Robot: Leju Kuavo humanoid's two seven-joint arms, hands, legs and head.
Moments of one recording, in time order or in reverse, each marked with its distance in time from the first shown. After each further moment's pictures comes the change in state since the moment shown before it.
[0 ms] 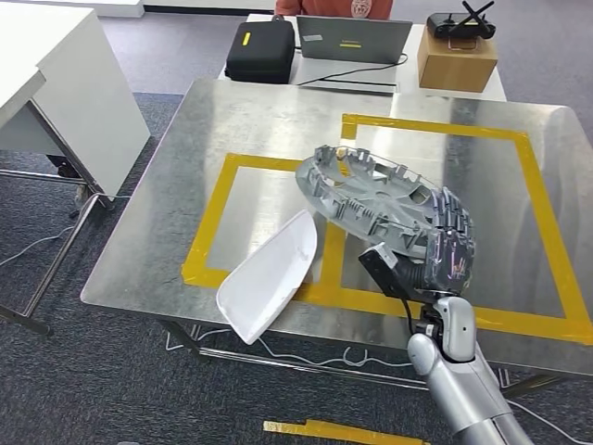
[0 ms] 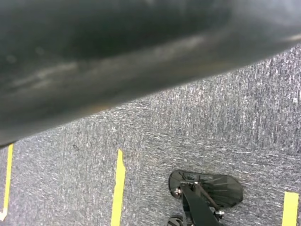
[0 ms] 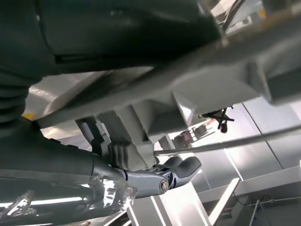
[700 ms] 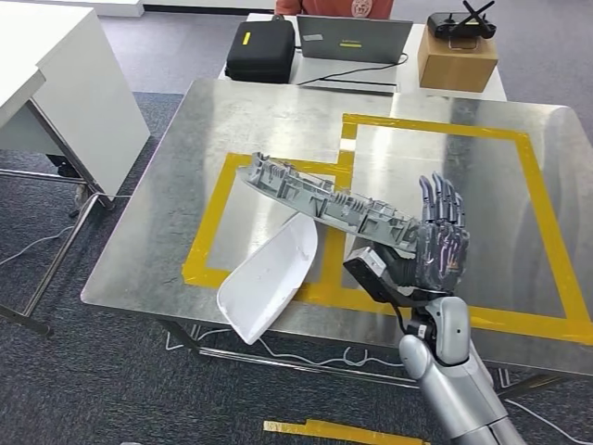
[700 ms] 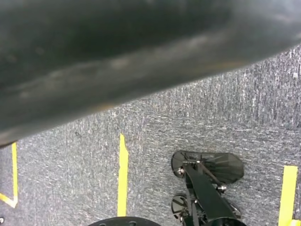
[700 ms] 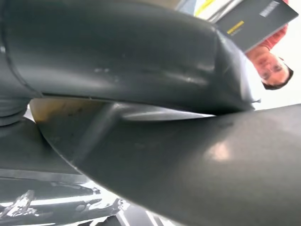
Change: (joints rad) left arm 0.002 0.008 0.008 0.000 0.000 -0.106 0.025; right arm 0.017 0.020 0.040 -0.133 0.066 -0.036 -0.041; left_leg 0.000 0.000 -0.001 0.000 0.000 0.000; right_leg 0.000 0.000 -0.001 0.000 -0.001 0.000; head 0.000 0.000
